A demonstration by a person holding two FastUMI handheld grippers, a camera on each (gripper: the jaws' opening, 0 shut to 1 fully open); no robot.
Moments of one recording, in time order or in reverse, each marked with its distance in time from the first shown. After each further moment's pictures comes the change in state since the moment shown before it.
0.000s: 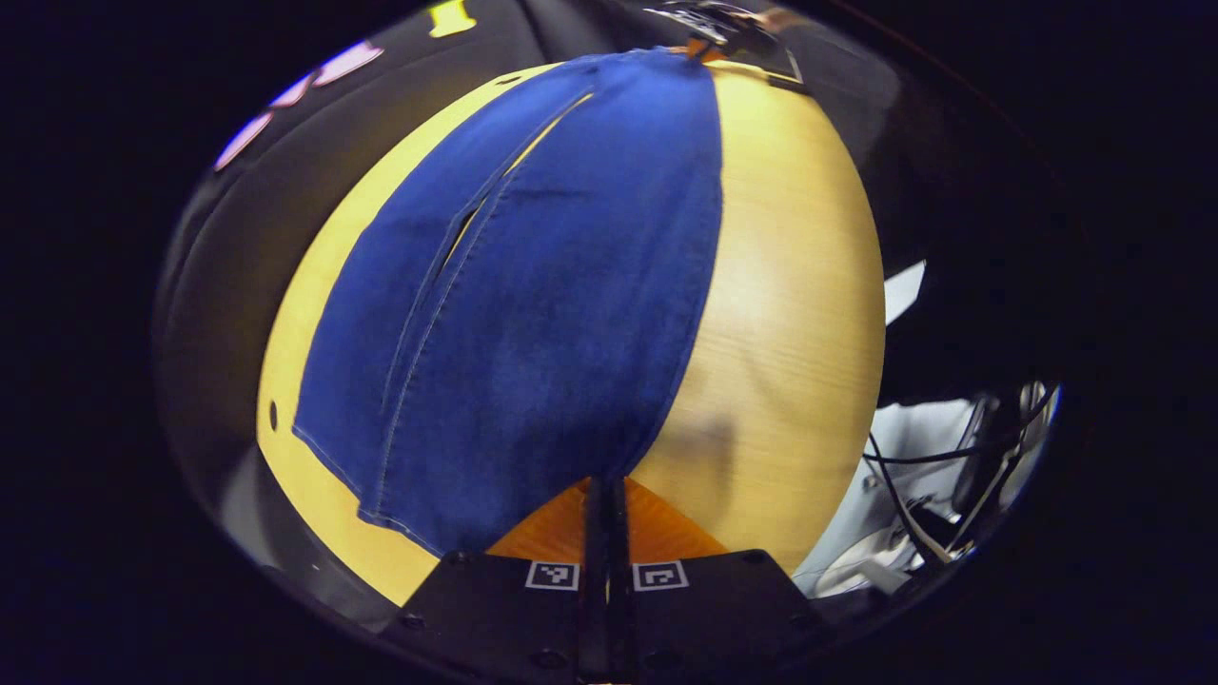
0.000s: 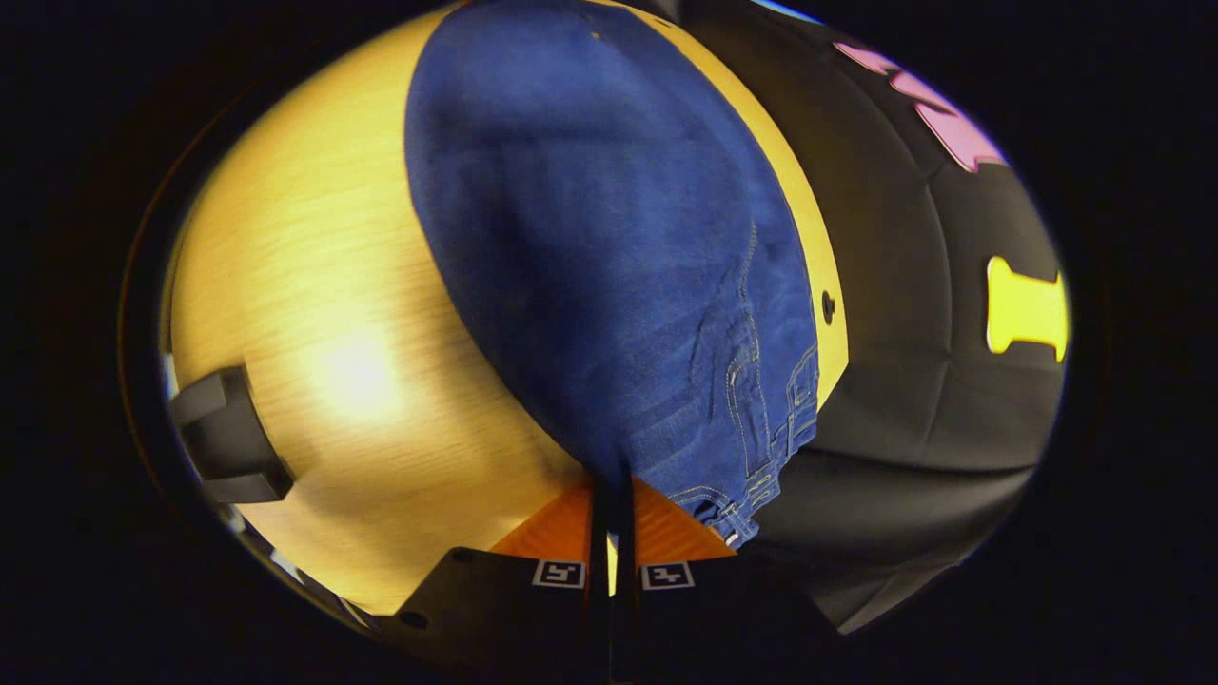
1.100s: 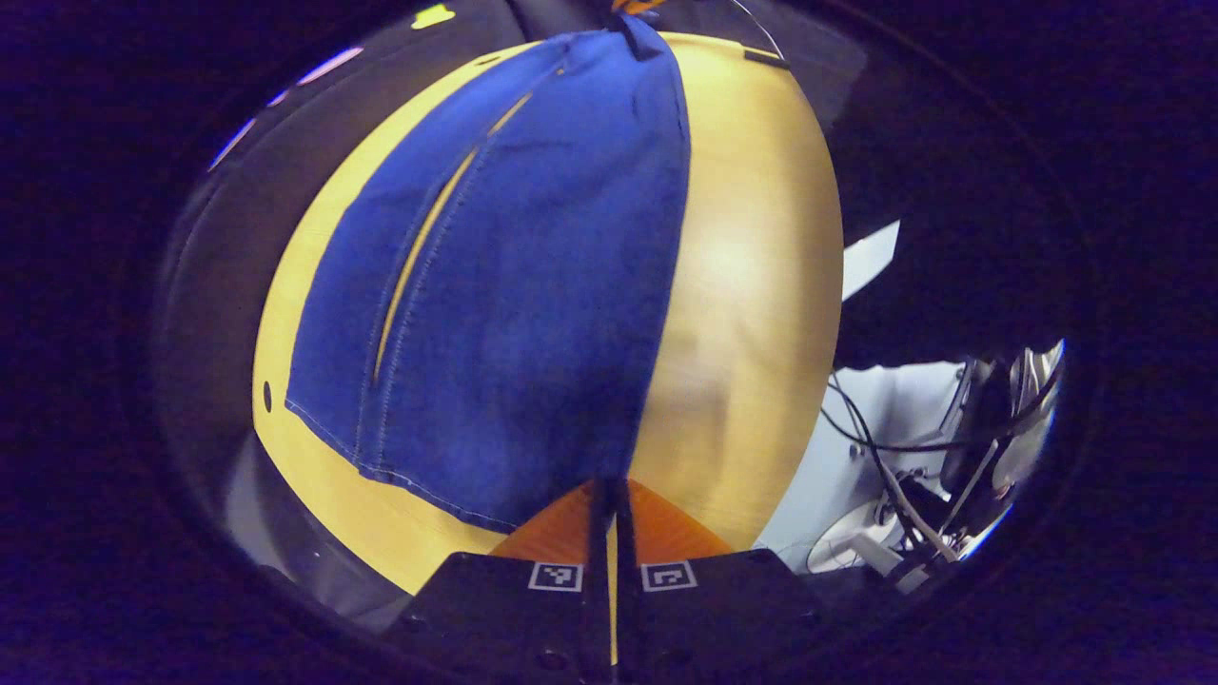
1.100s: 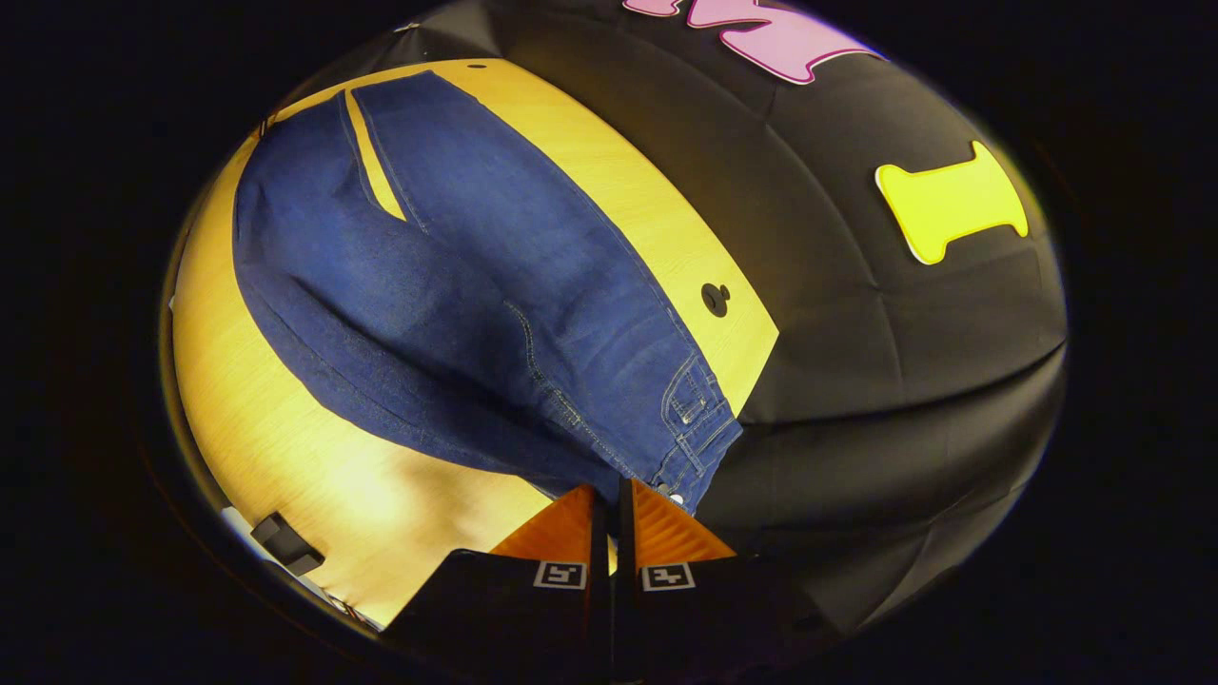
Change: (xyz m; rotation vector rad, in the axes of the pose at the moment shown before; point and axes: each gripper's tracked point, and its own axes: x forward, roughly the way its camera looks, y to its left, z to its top) left arm -0.011 -0.028 -0.050 0.133 0.178 -0.006; right arm -0.030 -0.110 0.048 0.320 -0.070 -0.066
